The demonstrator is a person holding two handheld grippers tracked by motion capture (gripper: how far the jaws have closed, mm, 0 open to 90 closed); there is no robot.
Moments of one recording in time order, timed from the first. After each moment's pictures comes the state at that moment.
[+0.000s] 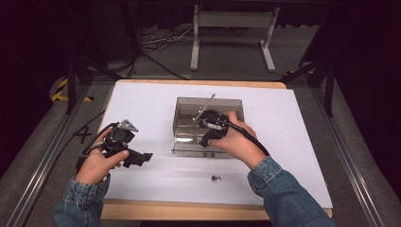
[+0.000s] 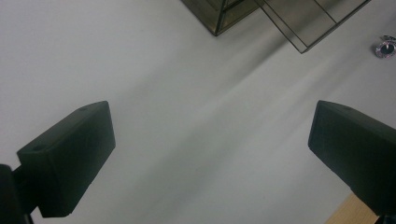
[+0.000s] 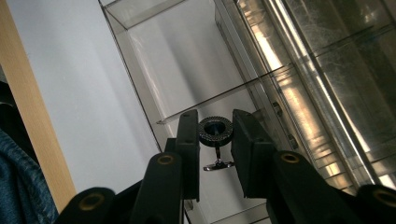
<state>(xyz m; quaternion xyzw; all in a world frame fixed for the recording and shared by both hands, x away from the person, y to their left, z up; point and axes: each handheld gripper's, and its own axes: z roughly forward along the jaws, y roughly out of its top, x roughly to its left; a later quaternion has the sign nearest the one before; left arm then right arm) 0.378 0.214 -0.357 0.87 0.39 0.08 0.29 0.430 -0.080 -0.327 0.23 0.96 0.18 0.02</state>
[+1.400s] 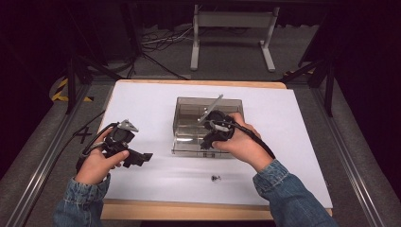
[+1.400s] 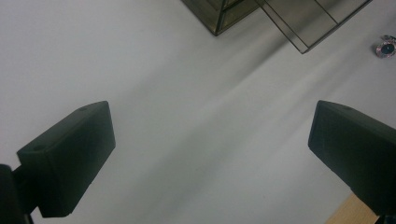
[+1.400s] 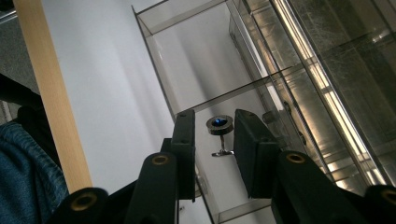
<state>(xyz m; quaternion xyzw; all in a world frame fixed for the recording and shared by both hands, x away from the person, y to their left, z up) 0.378 0.213 -0.357 0.87 0.39 0.08 0.29 0.418 -0.094 -0.319 0.21 0.95 0.23 0.02</state>
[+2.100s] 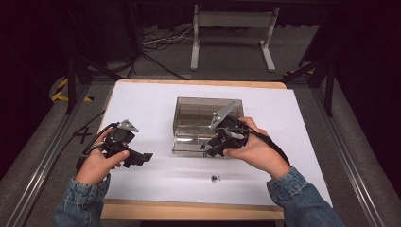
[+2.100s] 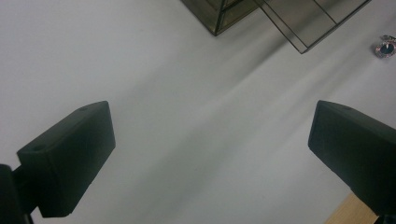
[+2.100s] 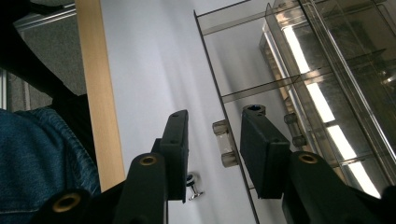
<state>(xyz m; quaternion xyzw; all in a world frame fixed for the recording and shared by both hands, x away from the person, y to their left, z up) 0.377 0.213 -0.357 0.87 0.39 0.08 0.29 0.388 -0.119 -0.302 0.15 0.95 0.28 0.01</state>
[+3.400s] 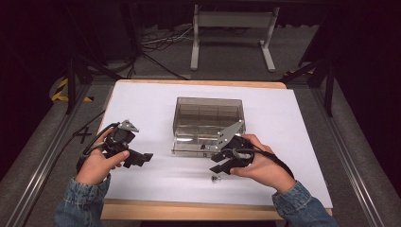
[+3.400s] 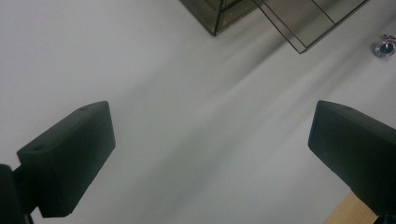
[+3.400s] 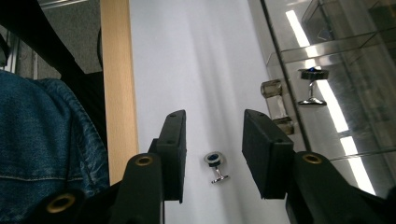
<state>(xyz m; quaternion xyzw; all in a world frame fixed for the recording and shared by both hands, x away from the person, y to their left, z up) 0.377 0.212 -0.357 0.87 0.39 0.08 0.29 0.360 -0.132 -0.340 0.11 0.95 0.29 0.01</state>
